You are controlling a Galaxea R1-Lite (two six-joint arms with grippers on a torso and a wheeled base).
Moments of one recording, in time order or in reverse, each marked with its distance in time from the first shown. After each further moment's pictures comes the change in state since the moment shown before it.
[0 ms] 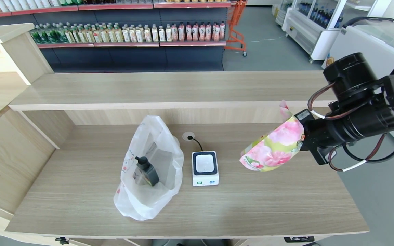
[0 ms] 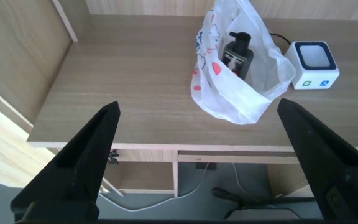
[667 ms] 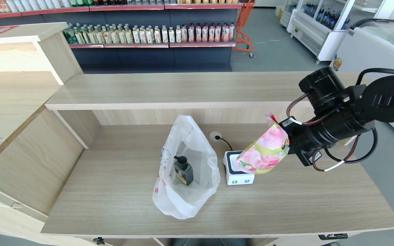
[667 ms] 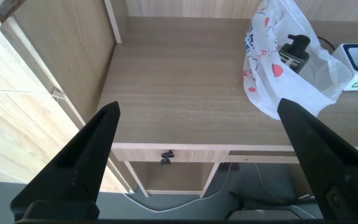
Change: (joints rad) left arm 0.001 0.000 0.000 0.000 0.000 0.002; right arm 0.009 0.127 -0.052 -0.005 -0.063 0.004
